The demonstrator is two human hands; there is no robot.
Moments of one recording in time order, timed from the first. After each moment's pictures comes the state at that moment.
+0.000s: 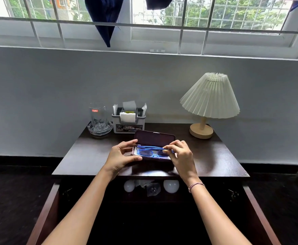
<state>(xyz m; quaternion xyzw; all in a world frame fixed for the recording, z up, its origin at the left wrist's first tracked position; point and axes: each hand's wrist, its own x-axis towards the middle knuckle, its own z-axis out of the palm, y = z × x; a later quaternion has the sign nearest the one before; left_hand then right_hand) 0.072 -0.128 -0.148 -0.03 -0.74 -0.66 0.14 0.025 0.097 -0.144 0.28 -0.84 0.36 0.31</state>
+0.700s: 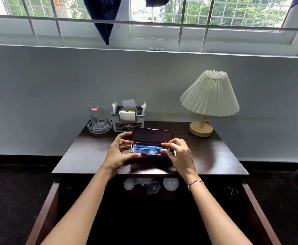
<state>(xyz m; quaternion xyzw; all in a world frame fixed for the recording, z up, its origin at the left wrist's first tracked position) 0.071 -0.132 -0.148 -0.02 -0.74 -0.66 0.17 0.023 0.097 -0.143 0.27 -0.86 0.34 0.27</state>
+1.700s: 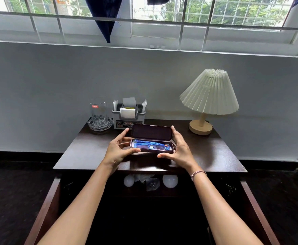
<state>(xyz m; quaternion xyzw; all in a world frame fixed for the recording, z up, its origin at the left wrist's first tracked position) 0.069 -0.131 -0.148 0.01 -0.72 -0.68 0.14 0.007 0.104 -0.141 0.26 -0.84 0.47 0.06</state>
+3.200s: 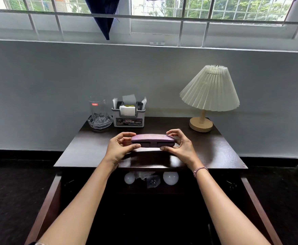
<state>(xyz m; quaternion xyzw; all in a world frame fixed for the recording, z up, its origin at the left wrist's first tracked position) 0.073 -0.125 -0.145 0.01 -0.68 -0.71 0.16 0.002 0.109 -0.146 0.26 -0.77 0.58 0.07</state>
